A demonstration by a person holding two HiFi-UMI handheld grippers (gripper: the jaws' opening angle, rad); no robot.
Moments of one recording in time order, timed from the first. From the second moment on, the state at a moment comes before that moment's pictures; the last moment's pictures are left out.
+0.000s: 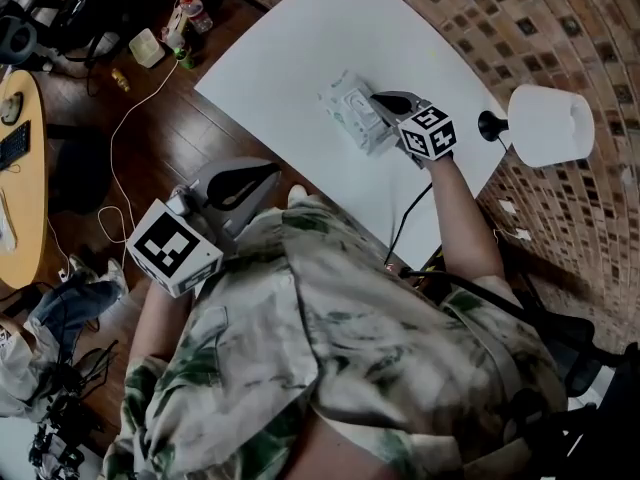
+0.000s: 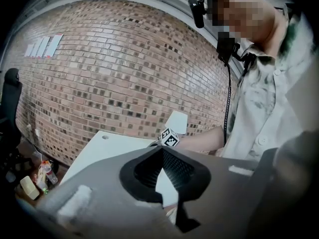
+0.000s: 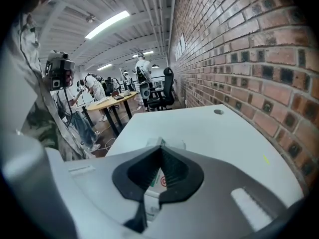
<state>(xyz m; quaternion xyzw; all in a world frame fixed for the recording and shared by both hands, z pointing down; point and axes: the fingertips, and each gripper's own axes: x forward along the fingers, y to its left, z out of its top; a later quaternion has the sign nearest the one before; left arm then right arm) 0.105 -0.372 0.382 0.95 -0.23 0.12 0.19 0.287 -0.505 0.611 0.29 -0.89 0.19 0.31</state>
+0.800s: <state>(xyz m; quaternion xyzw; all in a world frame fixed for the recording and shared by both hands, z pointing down) 0.059 -0.354 0.382 0.95 -0.24 0.12 0.19 0.265 -0.485 0.652 0.27 -0.85 0.19 0.40</state>
